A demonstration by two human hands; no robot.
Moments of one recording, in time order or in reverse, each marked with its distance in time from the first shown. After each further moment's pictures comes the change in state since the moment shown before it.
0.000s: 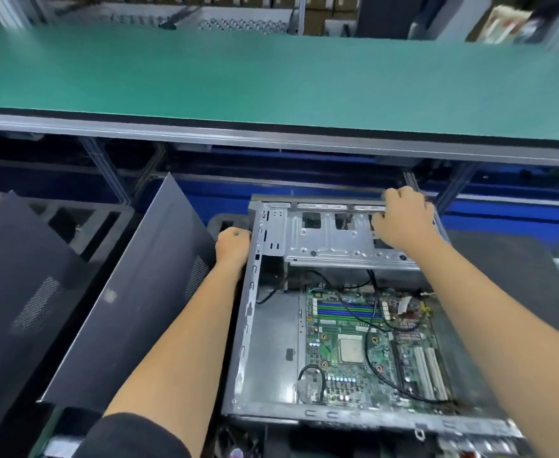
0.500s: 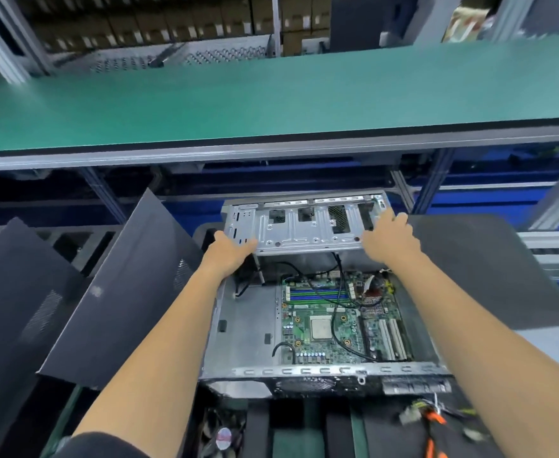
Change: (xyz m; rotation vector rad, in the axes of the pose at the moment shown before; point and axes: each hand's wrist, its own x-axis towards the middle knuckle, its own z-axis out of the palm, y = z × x) left_hand -0.062 0.013 0.005 0.510 -0.169 0.149; right_hand -0.062 0.057 0.007 0.236 -0.198 0.296
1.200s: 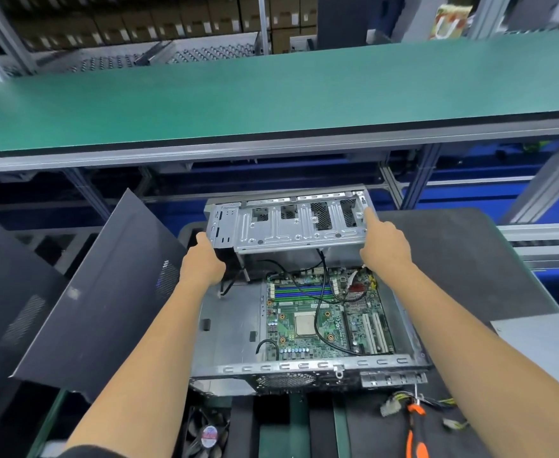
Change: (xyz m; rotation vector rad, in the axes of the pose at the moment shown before) left_hand -0.017 -0.002 0.013 0.264 0.166 0.039; right_hand -0.013 0.032 -0.002 -0.094 0.085 -0.146
